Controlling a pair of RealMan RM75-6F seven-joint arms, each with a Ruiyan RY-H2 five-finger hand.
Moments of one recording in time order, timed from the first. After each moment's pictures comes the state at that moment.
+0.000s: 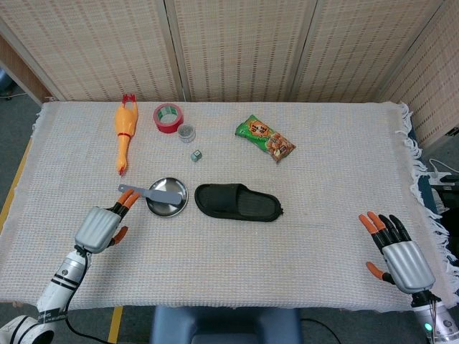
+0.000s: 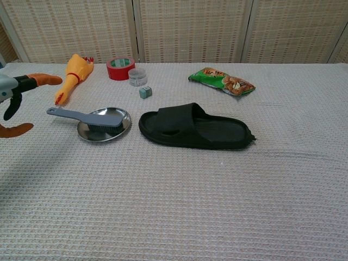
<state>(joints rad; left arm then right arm) -0.43 -1.37 -0.15 -1.45 1.53 1.12 0.29 0.10 -1.15 -0.04 -1.51 -1.66 1.44 -0.04</state>
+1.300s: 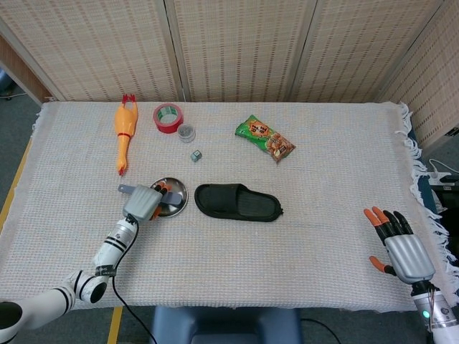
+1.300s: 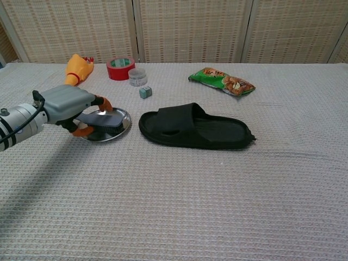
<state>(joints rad) -0.73 -1.71 -0.17 -0.98 1.37 0.92 0.30 0.14 -1.16 -0.01 -1.48 -1.56 1.34 -0.02</state>
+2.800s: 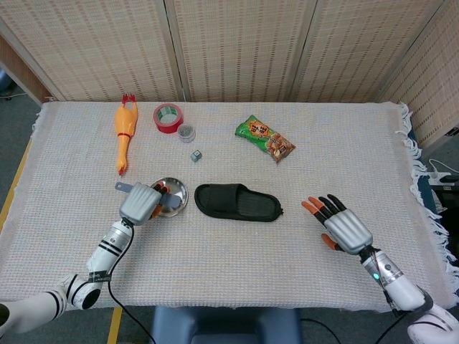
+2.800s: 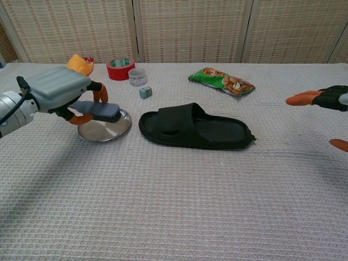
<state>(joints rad) -0.71 -1.62 -0.13 -1.13 1.41 1.08 0.34 0.47 -1.24 0.04 -1.46 -1.63 0.99 -0.07</state>
